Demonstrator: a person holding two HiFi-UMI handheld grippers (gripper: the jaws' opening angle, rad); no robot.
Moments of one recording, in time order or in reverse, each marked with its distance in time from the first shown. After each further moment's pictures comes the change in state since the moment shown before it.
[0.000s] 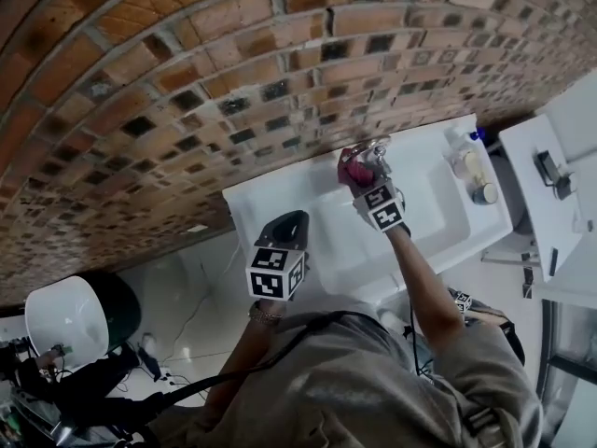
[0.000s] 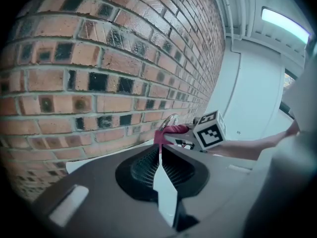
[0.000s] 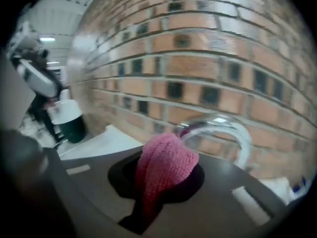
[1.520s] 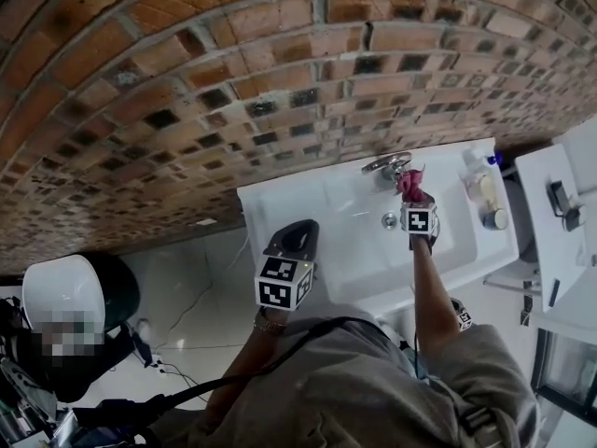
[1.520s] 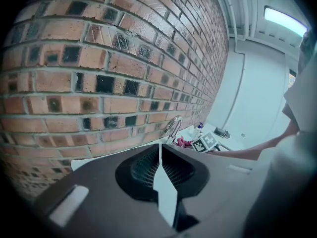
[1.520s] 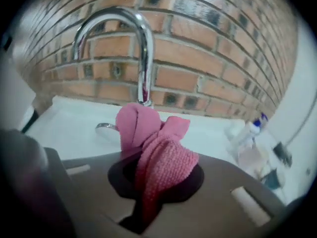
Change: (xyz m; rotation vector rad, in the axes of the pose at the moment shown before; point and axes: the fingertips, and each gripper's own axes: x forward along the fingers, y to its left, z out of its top) left arm -0.006 0.006 0.002 -0.025 -0.015 0.043; right arm -0.023 -0.128 -0.193 0.369 0.364 -0.423
